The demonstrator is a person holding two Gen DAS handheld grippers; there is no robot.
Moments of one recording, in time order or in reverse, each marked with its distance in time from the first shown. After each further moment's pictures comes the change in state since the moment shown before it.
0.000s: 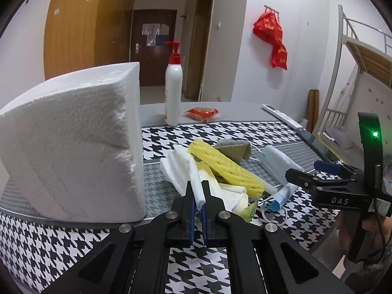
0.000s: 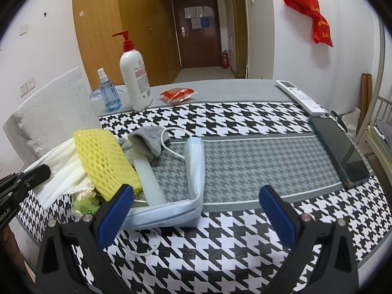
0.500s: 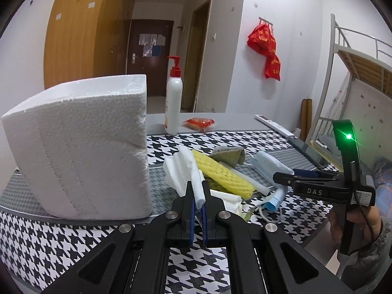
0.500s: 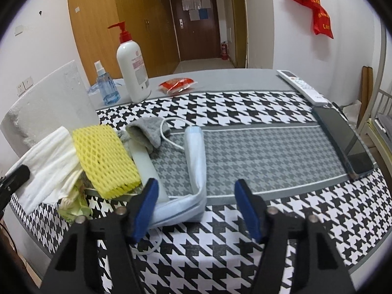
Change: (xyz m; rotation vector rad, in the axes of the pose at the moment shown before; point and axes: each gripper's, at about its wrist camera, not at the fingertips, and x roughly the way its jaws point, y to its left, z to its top) left arm -0.029 0.006 -0.013 0.002 -0.073 -0.044; right arm 0.010 0.002 -0.003 0.021 0.056 0.005
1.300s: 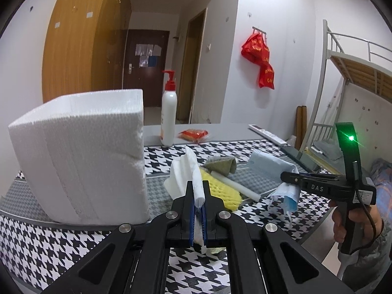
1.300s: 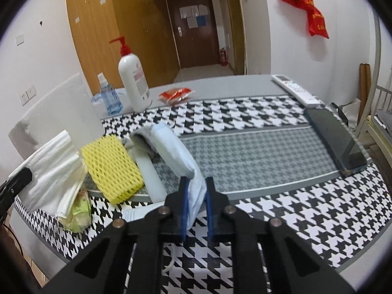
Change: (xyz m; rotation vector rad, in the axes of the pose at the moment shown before) left arm -0.020 -0.006 0.002 0.014 -0.069 -0.021; right arm -0.028 -0.011 -0.003 0.032 -0.063 0.017
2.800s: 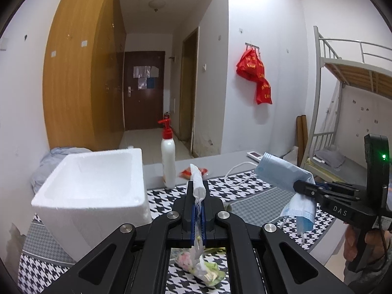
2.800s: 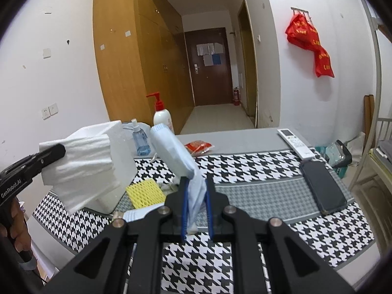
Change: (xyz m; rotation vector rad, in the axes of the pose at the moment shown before) left arm -0.024 -0.017 0.062 0.079 -0.104 0.031; right arm -0.078 0.023 0.029 -0.073 -0.227 0.068
